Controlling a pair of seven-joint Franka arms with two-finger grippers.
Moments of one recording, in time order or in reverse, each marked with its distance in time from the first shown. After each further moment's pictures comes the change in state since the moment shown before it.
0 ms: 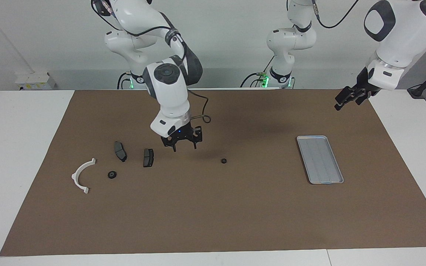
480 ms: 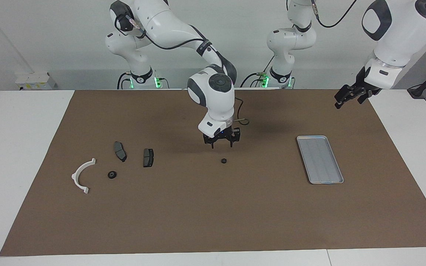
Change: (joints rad) left arm 0.000 0.000 0.041 0.012 0.003 -0.017 0.042; right arm 0.078 0.172 -0.005 0.089 -0.001 0.063 0.115
